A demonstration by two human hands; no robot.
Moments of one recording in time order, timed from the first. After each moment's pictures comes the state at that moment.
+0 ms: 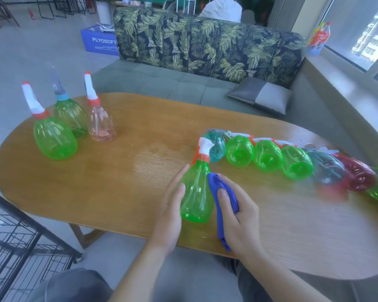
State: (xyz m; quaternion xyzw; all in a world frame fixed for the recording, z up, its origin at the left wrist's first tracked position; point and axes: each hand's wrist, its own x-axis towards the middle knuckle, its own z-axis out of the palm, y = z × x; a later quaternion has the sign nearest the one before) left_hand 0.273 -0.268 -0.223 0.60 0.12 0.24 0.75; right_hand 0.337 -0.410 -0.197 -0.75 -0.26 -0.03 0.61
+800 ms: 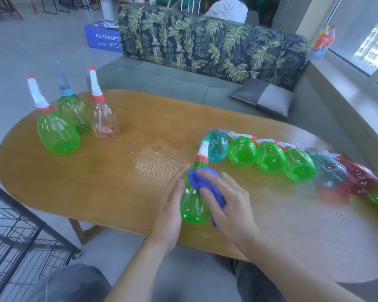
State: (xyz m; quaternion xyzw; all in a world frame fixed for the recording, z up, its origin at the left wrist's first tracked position) left_hand 0.272 -0.266 -0.219 0.56 0.13 0.25 0.78; right_hand 0.358 -0.394 -0.192 -0.78 -0.42 -0.08 0.45
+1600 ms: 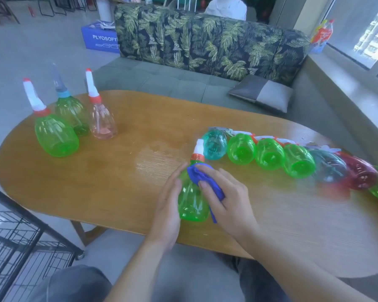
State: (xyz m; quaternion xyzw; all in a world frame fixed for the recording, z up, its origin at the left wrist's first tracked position) left_hand 0.275 -0.265 -0.220 0.57 0.14 0.24 0.77; right_hand 0.363 -0.391 -0.188 -0.78 -0.41 -0.07 0.46
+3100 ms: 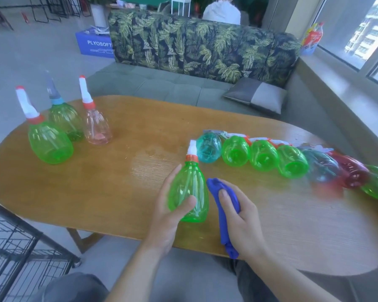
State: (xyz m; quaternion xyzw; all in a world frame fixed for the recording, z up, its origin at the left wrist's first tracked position) left_hand 0.267 -0.268 -0.213 0.56 0.10 0.22 0.79; right_hand 0.337 -0.423 -0.186 -0.76 -0.20 0.07 0.61
